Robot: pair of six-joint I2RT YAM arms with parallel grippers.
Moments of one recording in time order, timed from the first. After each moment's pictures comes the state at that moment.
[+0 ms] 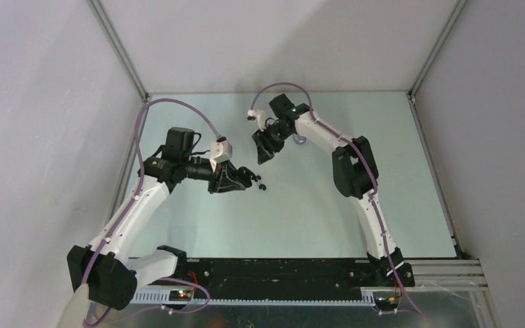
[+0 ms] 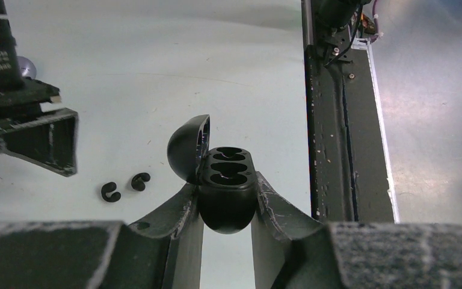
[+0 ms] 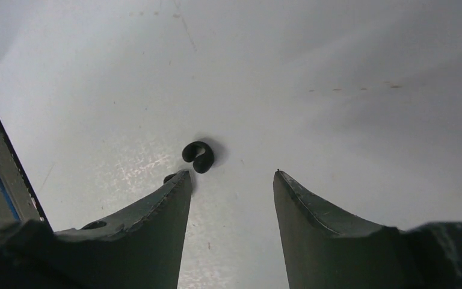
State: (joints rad) left arm -0.29 1.12 0.98 -0.68 1.13 0.63; right arm 0.56 2.35 2.08 -0.81 -0.65 -0.29
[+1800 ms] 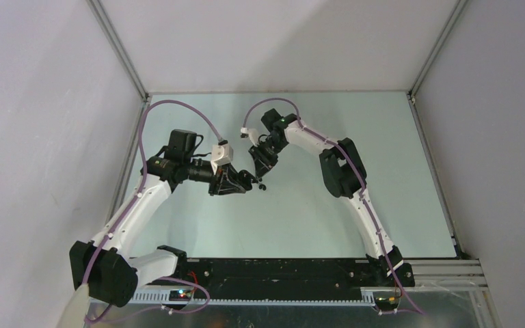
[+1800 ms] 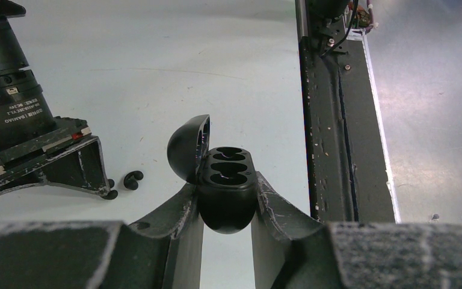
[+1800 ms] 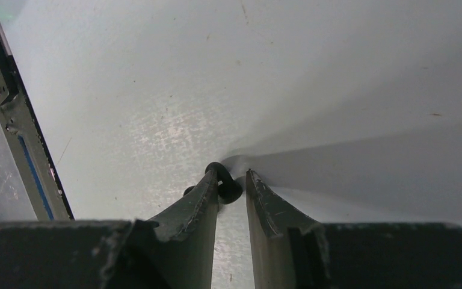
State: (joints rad) left arm -0.29 1.14 0.96 -0.70 1.15 0.69; right arm 0.61 2.49 2.12 -0.93 -0.75 -0.37
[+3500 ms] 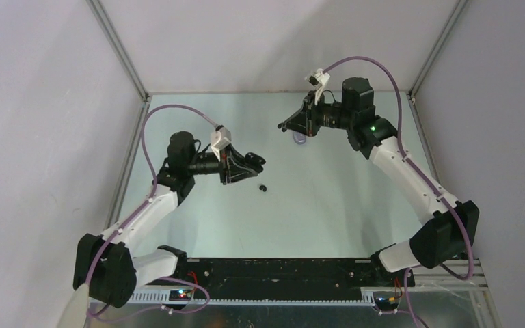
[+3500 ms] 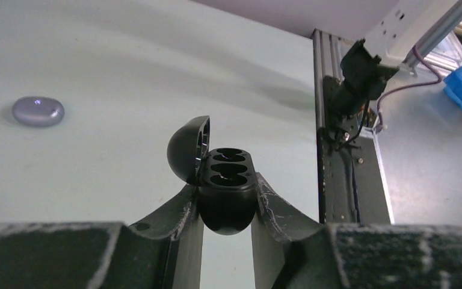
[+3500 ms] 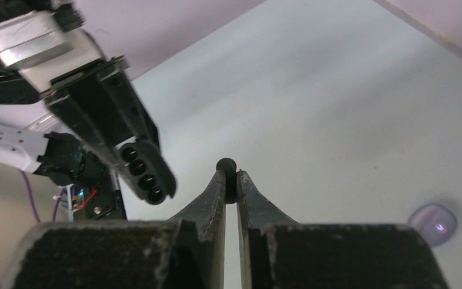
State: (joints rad) left arm -0.32 1.13 0.72 0.17 1.11 0.00; right arm 0.43 1.45 1.41 -0.23 -0.73 0.08
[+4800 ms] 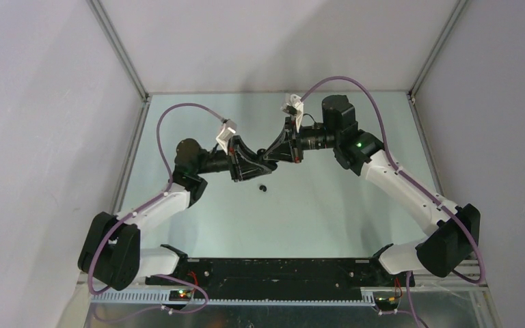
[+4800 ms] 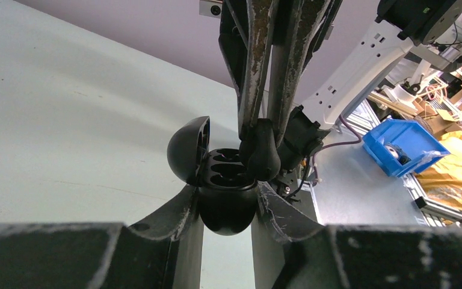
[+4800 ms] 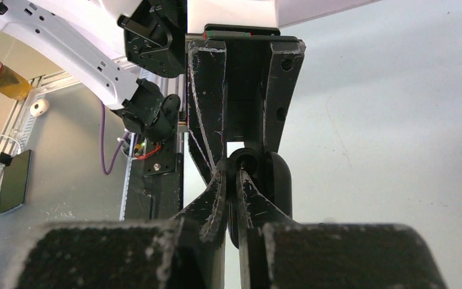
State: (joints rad) left arm -0.43 1.26 0.66 0.81 1.06 -0.60; right arm 0.62 1.39 1.32 -0.19 -0.90 0.02
